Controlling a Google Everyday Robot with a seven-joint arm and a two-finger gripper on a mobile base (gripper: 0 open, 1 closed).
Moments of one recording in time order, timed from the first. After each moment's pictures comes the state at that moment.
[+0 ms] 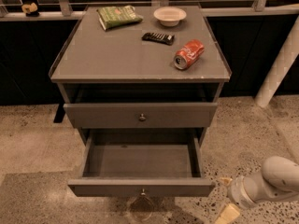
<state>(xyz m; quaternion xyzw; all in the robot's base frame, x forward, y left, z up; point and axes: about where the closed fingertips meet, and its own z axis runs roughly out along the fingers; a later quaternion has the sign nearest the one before) 0.379 -0.262 0.474 -0.49 0.83 0.22 0.17</state>
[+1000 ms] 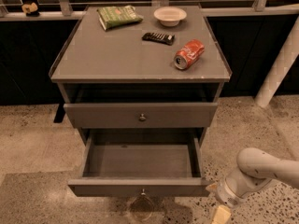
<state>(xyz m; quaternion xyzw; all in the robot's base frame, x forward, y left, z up) 0.360 -0.230 0.447 -0.54 0.80 0.26 0.05</state>
